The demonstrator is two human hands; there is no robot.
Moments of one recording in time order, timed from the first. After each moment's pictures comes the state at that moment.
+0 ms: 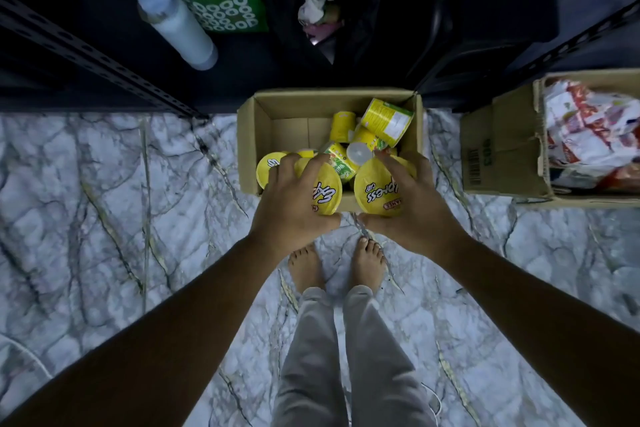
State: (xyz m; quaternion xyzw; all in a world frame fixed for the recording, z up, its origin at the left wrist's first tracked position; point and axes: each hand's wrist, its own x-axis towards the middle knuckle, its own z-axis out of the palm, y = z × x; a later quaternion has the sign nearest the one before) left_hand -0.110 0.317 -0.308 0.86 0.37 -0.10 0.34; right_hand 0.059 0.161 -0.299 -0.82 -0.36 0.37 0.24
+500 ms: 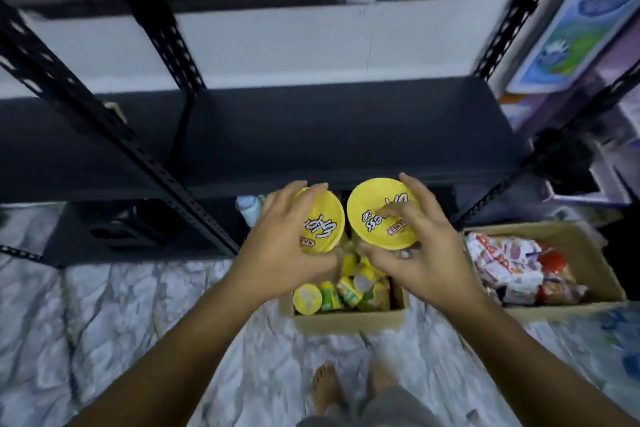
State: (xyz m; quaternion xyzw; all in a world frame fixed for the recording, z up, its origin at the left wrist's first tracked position) left_hand -0.129 0.375 0.107 0.91 0.26 0.09 0.31; right_hand 0.035 0.197 0.092 -0.77 -0.45 0.08 0.44
